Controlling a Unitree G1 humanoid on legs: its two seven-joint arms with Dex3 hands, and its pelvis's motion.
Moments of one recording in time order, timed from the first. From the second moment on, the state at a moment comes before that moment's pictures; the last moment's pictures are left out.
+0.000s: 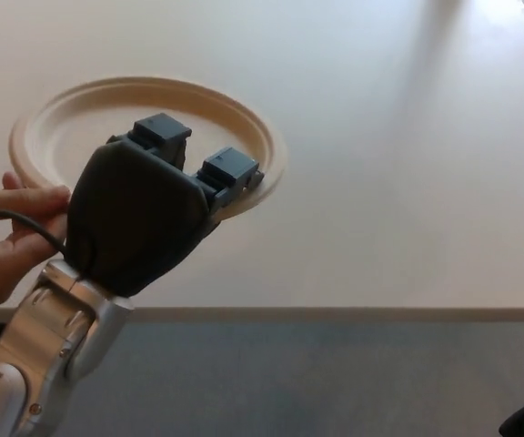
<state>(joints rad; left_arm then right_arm) -0.25 0.41 -0.17 -0.16 1.20 -0.30 0.27 -0.46 -0.44 0.26 1.33 -0.37 -0.09 0.16</state>
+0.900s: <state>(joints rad) -0.44 0.44 -0.24 0.05 1.13 -0.29 0.37 -0.48 -0.45 0.25 1.33 -0.37 -0.09 0.15</state>
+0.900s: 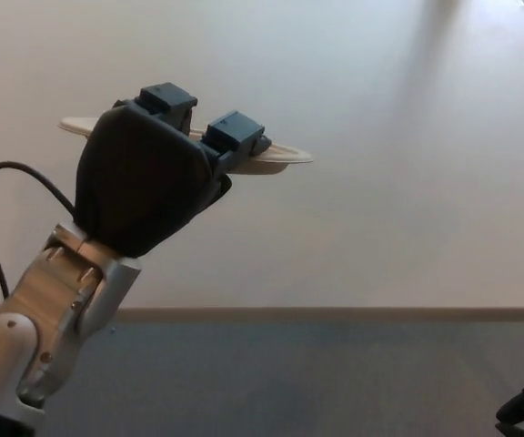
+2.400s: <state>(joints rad) -0.78 0.33 -0.45 0.68 0.99 -0.12 0.14 -0.52 -0.44 0.27 1.31 -0.39 -0.11 0.13</state>
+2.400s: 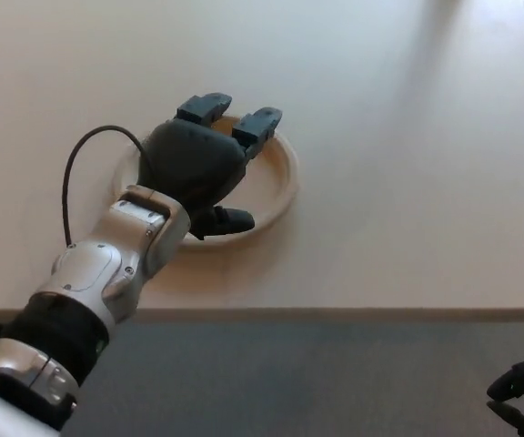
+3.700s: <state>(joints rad) -0.09 0.35 -0.10 -0.27 0.64 -0.15 -0.09 -0.47 -0.43 0.30 1.32 -0.39 -0.12 0.13</state>
